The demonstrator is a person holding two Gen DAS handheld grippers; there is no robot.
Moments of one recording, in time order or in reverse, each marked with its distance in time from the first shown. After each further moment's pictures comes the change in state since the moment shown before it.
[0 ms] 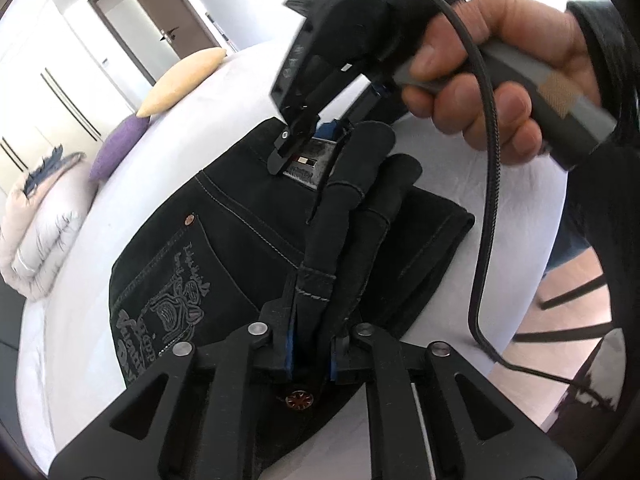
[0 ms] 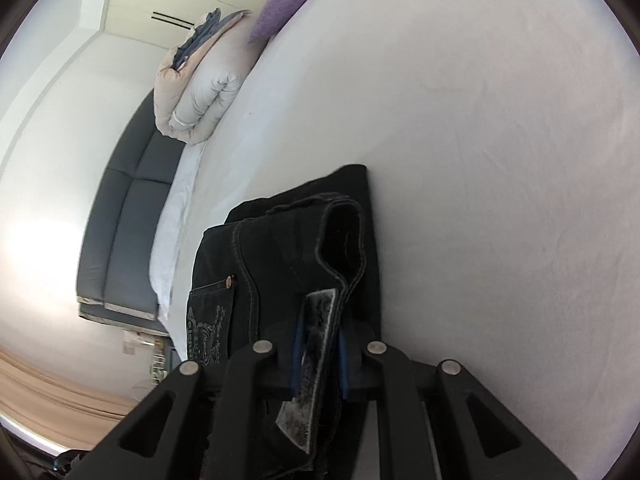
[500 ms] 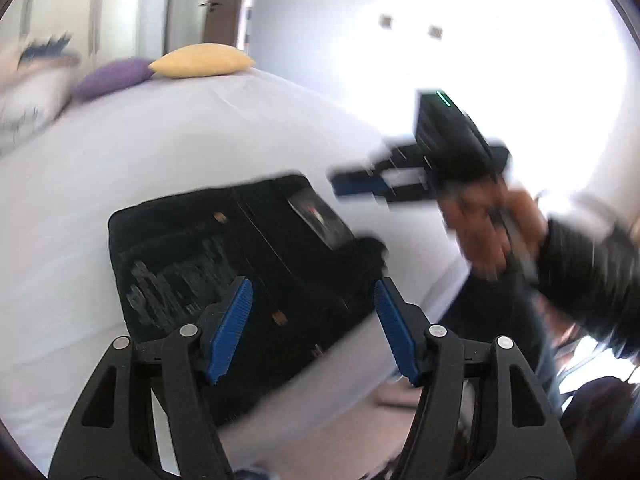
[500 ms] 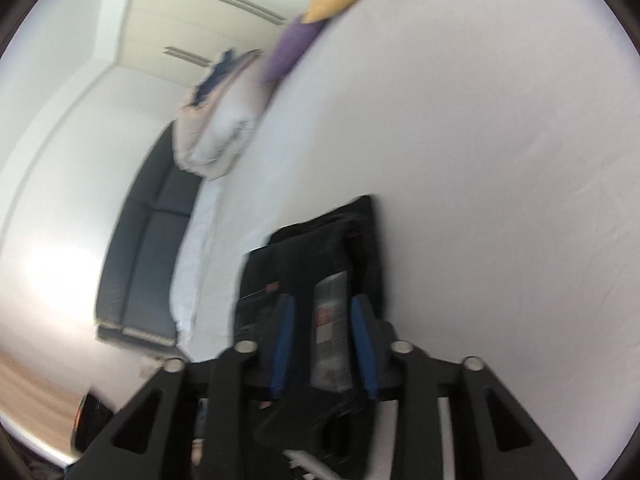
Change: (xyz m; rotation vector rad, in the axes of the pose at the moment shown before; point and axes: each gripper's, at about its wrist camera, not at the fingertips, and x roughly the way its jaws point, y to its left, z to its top) left arm -0.081 0.156 -0.044 -0.480 -0.176 -0.387; right arm -0.059 0.041 -0.029 -0.035 -0.101 0.059
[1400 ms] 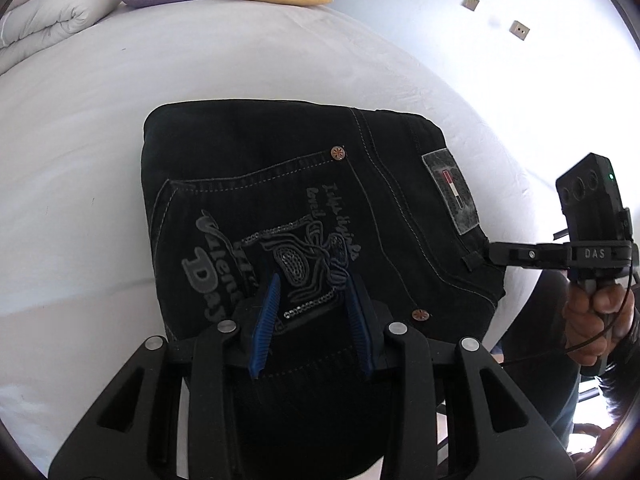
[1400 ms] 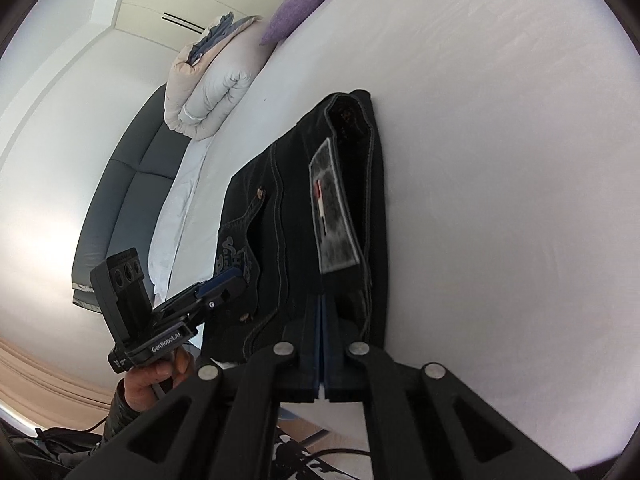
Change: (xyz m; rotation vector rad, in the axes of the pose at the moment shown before) left arm 0.066 0.128 -0.010 -0.187 0.191 0.089; right arm 0.014 -0.001 -0.077 -0.020 0.052 -0.137
